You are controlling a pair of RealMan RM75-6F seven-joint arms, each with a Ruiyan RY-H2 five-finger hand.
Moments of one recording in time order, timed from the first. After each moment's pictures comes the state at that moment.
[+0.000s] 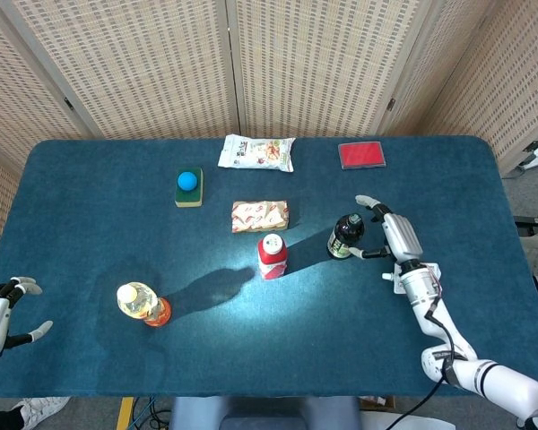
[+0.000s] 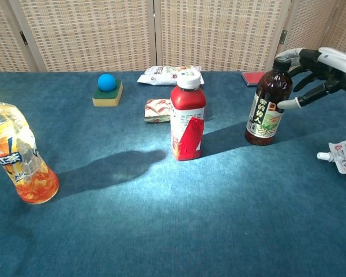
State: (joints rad) left arm -0.10 -1.09 -0.06 -1.60 1.44 1.46 0.02; right arm 0.58 -1.57 0.25 -1.16 -1.30 1.02 0.47
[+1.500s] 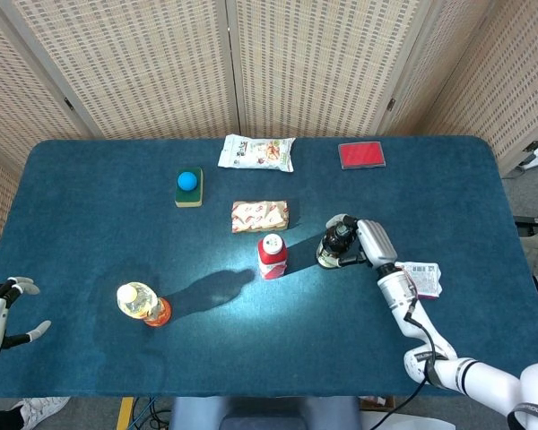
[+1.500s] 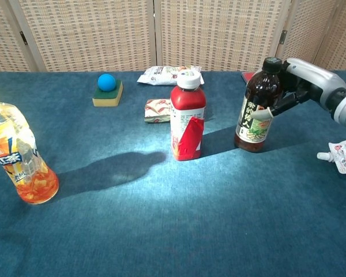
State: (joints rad) left arm -0.10 -1.08 -0.07 -1.60 1.44 1.46 0.01; right arm 0.62 -1.64 0.23 -1.16 -1.33 1.01 0.46
